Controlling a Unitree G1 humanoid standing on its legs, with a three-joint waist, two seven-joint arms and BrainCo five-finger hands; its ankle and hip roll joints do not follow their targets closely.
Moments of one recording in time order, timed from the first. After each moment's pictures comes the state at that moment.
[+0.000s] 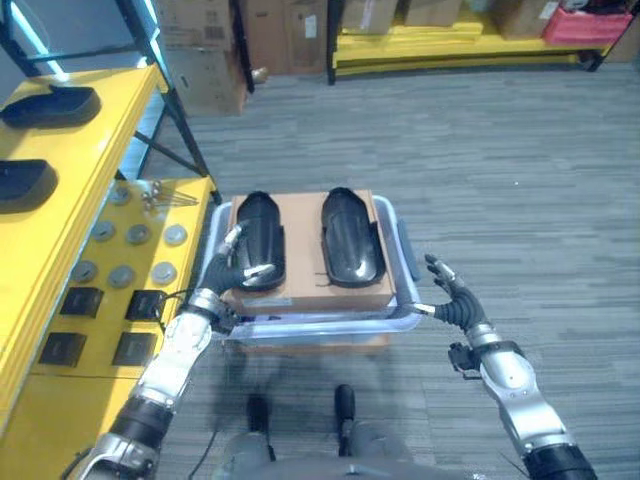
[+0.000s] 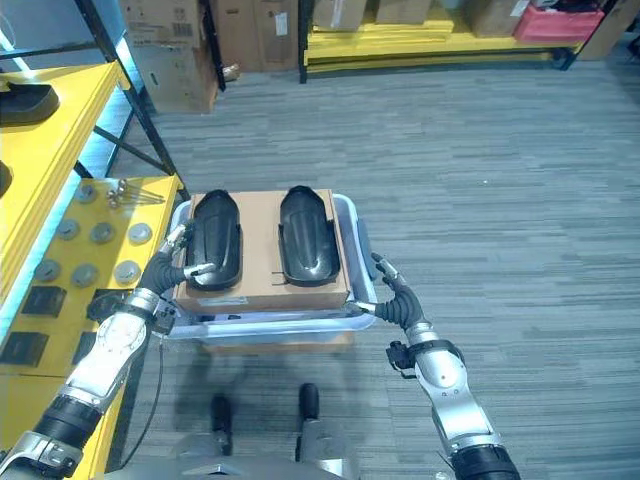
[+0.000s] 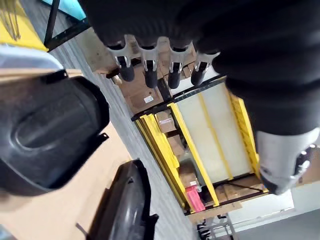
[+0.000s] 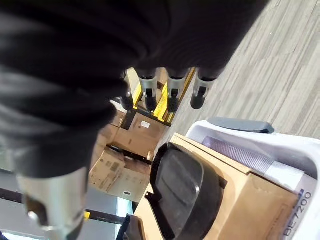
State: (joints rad) left arm -0.14 0.38 -0.24 0.15 0.06 -0.19 0.10; right arm 0.11 -0.52 0.05 0.05 0.01 -0.18 -0.01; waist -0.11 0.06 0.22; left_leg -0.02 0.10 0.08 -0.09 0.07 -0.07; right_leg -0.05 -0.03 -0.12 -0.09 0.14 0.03
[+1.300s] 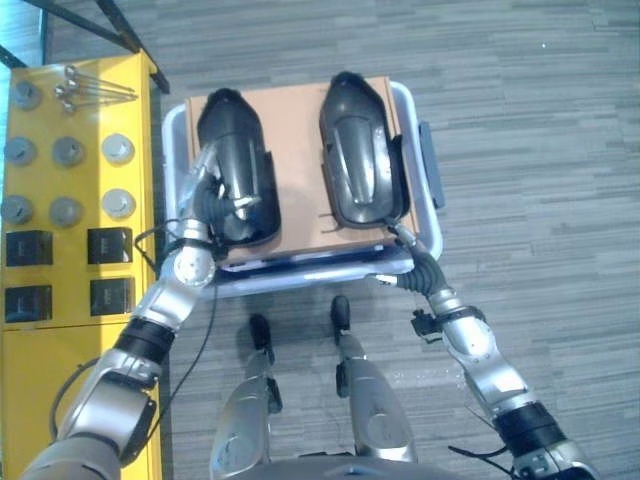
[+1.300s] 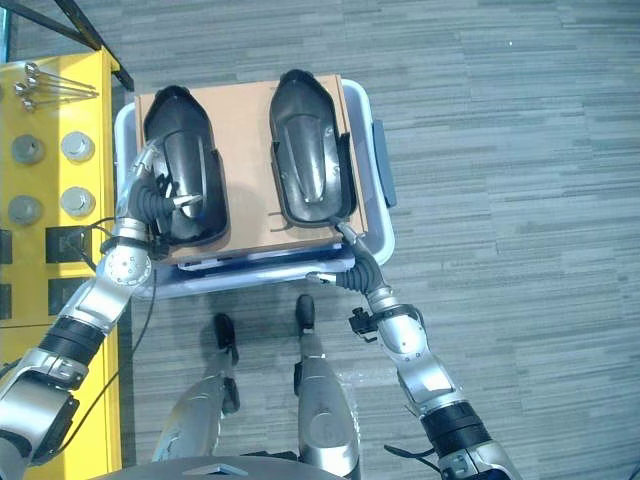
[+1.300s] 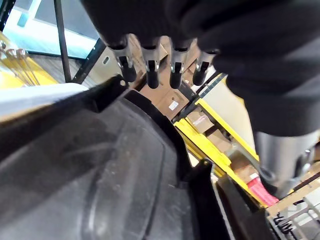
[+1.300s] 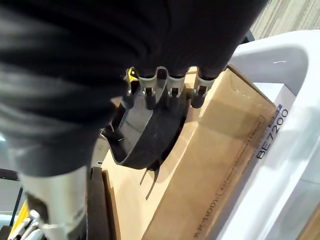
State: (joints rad) left arm -0.53 0.47 -0.27 0.38 0.32 -0.10 0.45; right arm -0.08 -0.50 0.23 0.02 -0.02 -0.23 -0.08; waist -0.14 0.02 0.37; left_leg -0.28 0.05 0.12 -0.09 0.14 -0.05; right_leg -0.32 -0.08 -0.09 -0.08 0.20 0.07
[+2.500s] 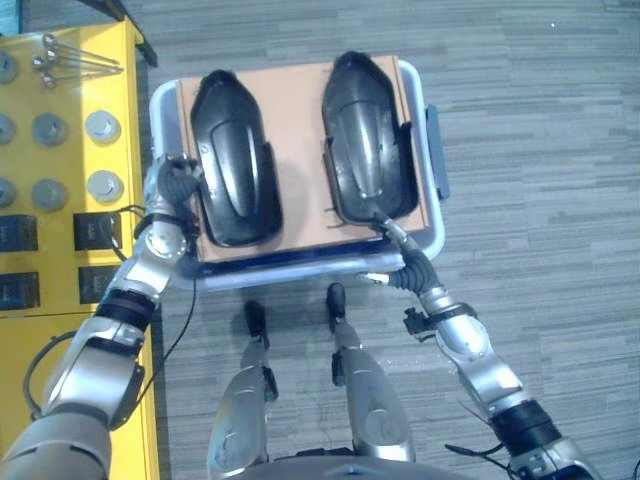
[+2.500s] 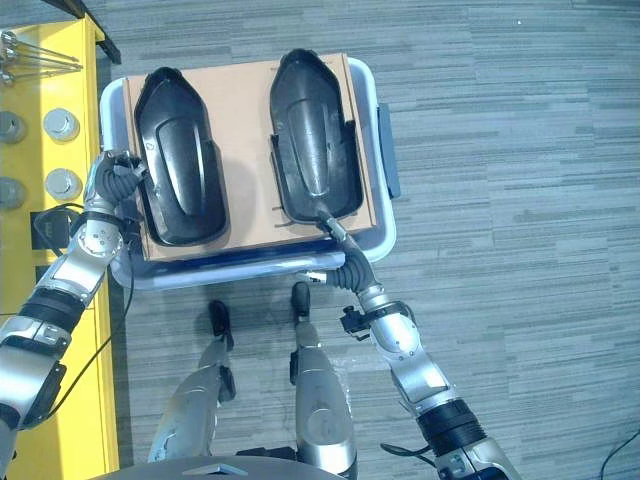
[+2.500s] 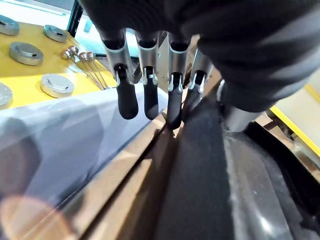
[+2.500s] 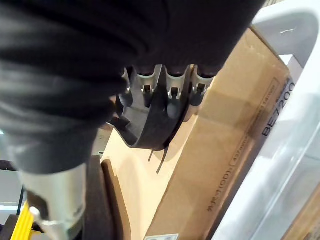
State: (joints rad) left arm -0.69 0.55 -0.28 0.64 0.14 -0.04 0.36; right arm -0.09 -0.50 0.27 -0.01 0.01 -0.24 -0.07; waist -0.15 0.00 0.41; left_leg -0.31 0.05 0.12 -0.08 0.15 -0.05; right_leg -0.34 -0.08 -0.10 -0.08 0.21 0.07
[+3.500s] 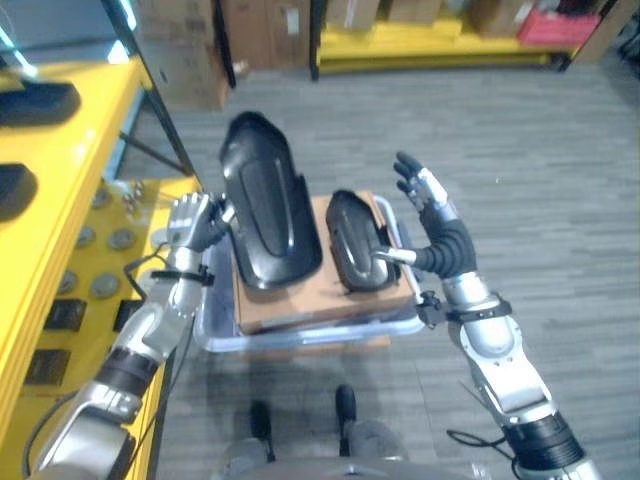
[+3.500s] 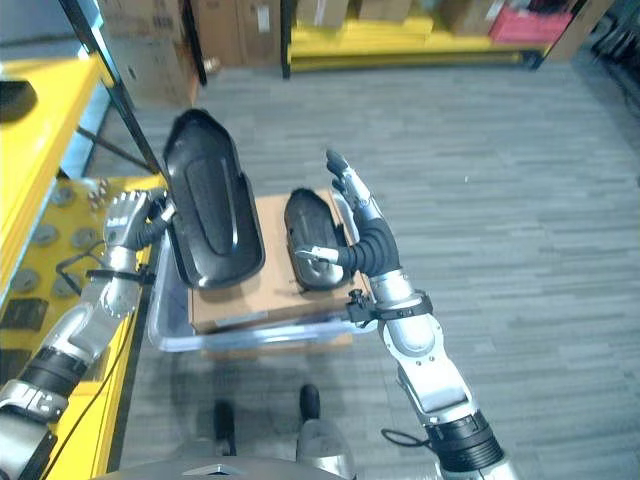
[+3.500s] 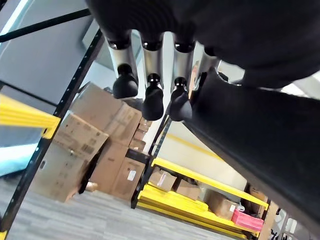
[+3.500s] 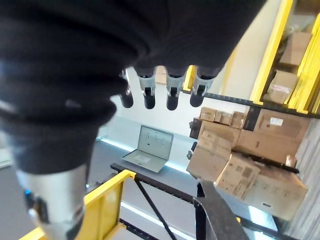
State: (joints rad) left arm -0.33 0.52 -0.28 0.25 0.66 -0.12 0.54; right arm -0.03 -0.48 0.18 -0.38 0.14 -0.32 -0.11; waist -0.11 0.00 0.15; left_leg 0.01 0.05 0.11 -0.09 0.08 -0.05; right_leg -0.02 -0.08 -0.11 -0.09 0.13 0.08
